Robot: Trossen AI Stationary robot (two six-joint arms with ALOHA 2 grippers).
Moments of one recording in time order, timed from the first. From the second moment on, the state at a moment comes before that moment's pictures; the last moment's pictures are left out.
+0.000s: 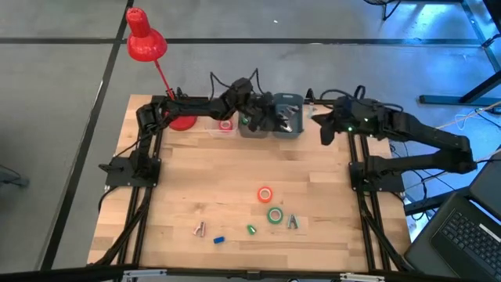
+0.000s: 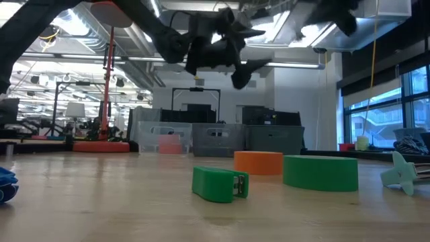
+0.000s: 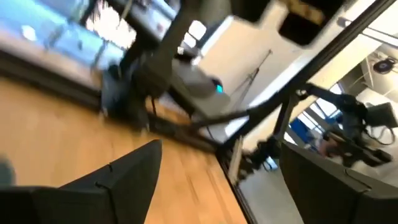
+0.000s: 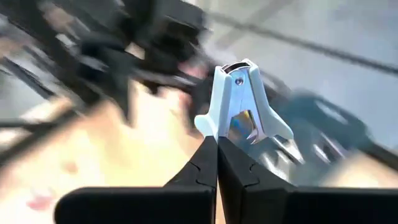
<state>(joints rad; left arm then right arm) 0.46 2.01 1.40 0.58 0.95 -0.67 -0.21 0.87 1.04 -0.69 0.24 0.47</state>
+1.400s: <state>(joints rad) 0.18 1.16 1.29 -0.36 -0.12 -0.14 -0.80 1.85 1.22 -0.77 -0.25 -0.03</state>
